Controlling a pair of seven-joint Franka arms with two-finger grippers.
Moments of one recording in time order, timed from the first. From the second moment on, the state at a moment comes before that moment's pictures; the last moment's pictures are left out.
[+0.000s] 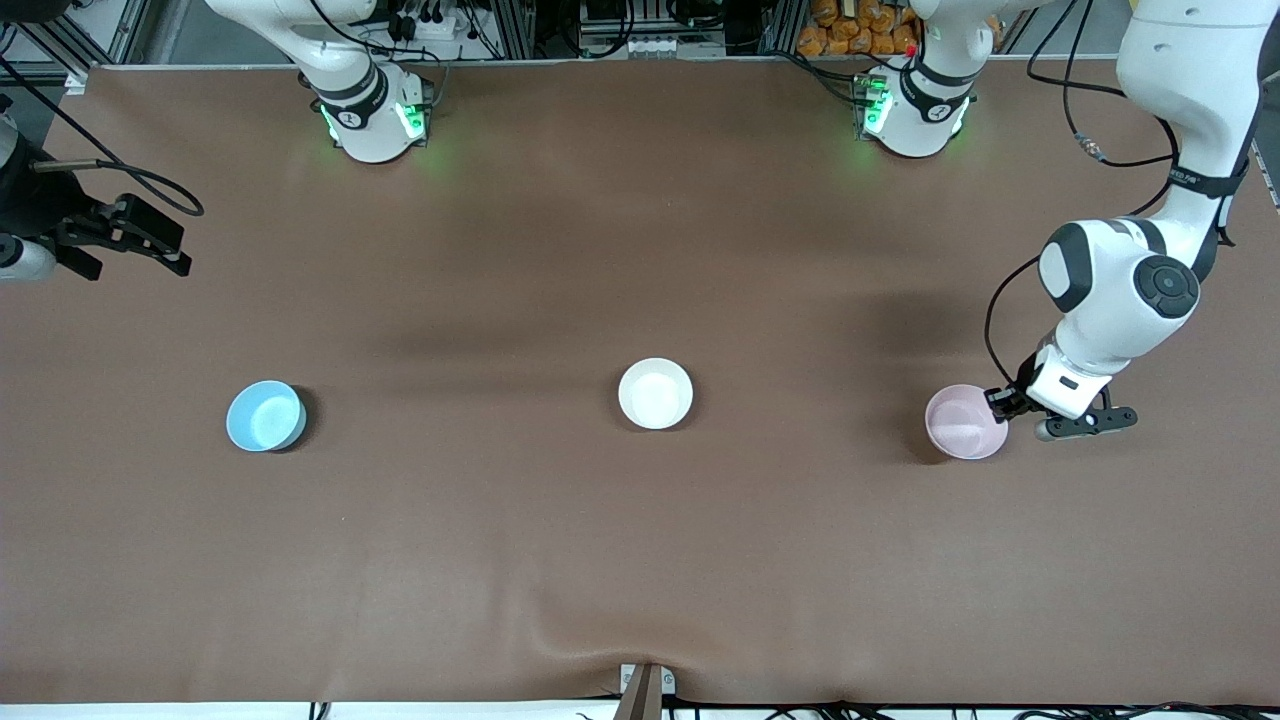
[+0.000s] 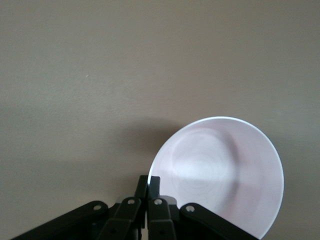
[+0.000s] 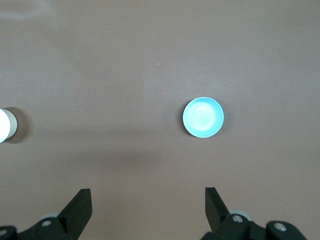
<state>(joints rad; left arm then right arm) 0.18 0.33 -0.15 -2.15 0.03 2.64 -0.12 -0.03 -0.04 0.06 -1.59 0.03 1.59 0.01</state>
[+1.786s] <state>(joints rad) -0.11 0.34 -0.35 -1.66 -0.09 2.08 -0.70 -0.01 -0.04 0.06 -1.59 0.03 1.59 0.01</state>
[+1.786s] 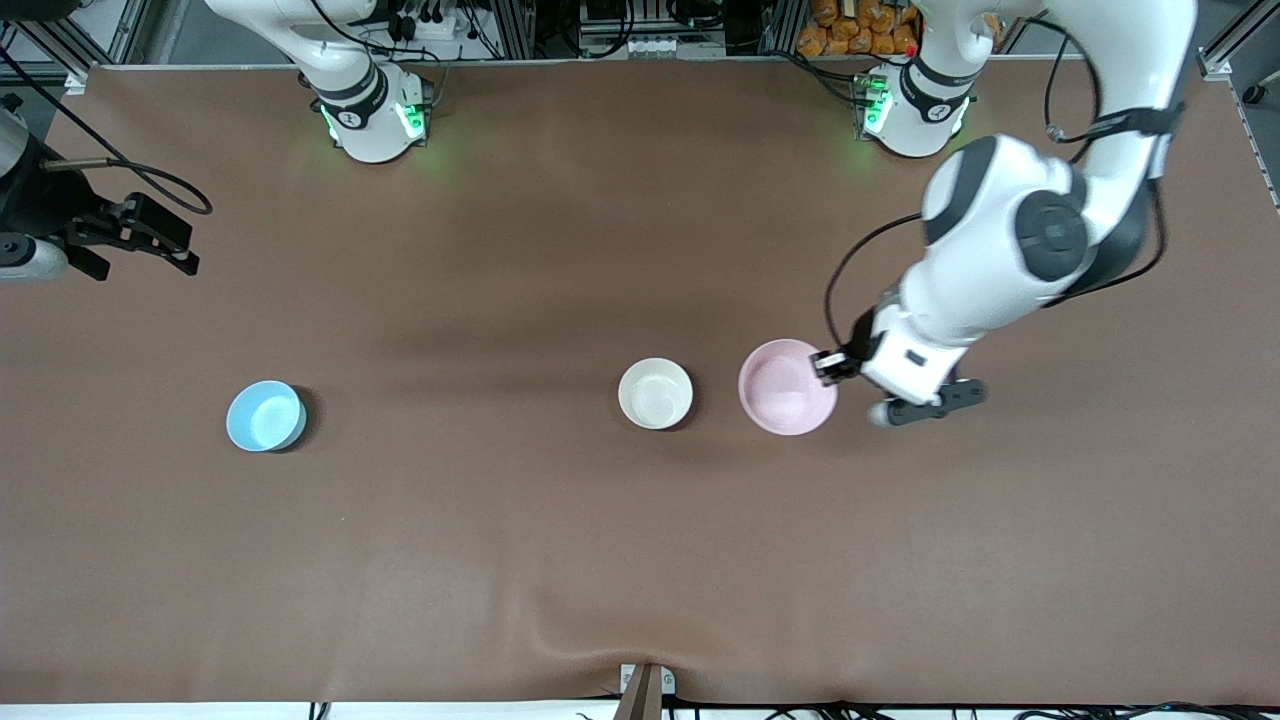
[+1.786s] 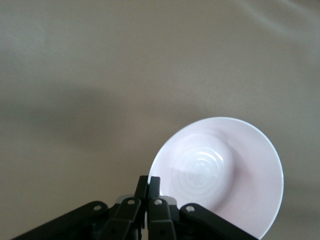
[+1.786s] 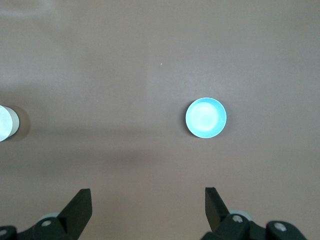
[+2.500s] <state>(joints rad) -0.34 0.57 -0.35 -1.66 0.06 2.33 -1.02 -0.01 -0.04 0.04 -1.59 0.03 1.60 0.01</state>
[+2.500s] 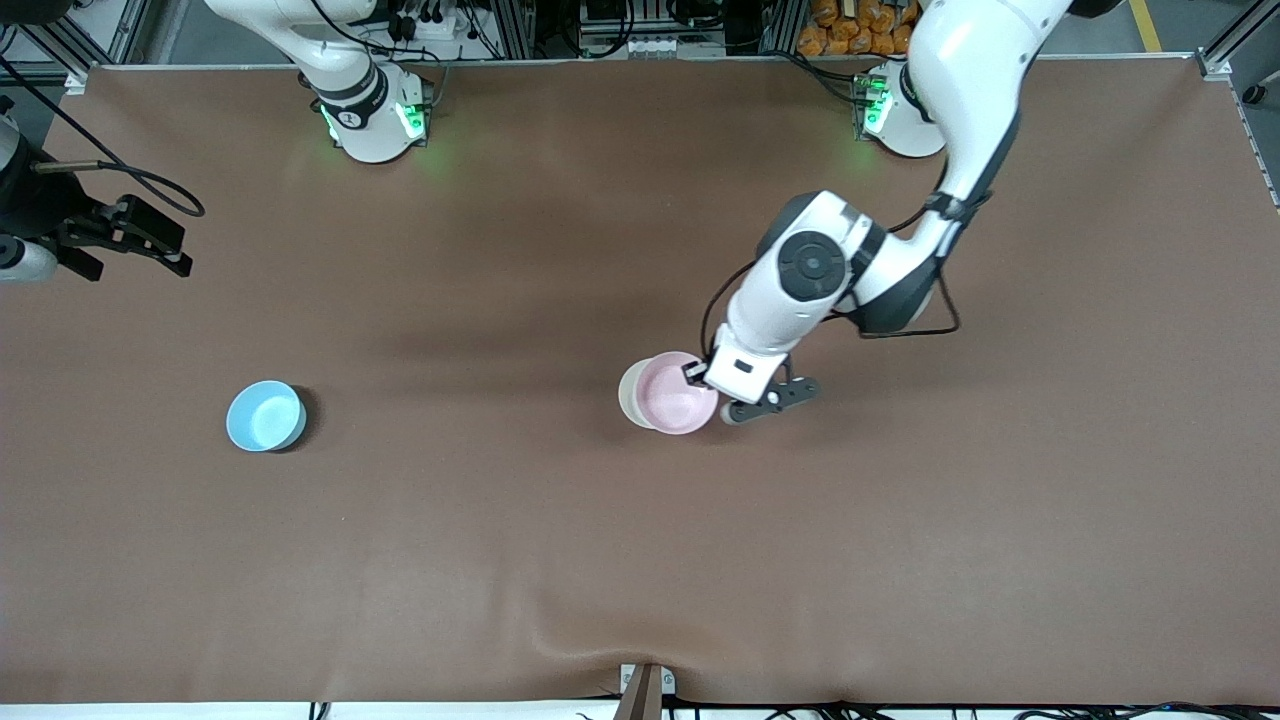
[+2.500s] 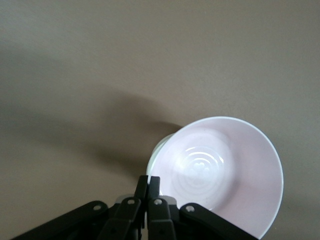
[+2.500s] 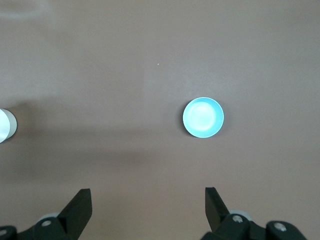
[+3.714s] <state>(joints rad) -0.38 0.63 -0.35 -1.70 0.11 2.44 -1.10 -0.01 -0.03 0.04 -1.59 0.03 1.60 0.01</state>
